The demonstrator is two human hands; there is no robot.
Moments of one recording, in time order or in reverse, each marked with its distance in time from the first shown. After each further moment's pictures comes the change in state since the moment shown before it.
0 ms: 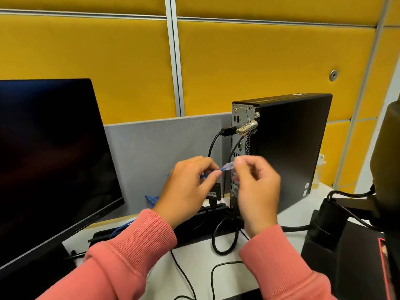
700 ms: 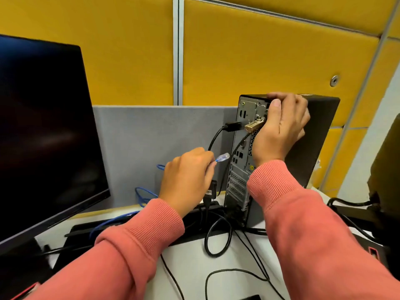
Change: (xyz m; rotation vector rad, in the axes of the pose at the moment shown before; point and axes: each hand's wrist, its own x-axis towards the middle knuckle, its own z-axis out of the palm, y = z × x) left_hand 0.015 -0.020 0.026 0.331 0.121 -0.008; right_hand 0.114 -0.007 0.026 -0.416 0.285 -0.499
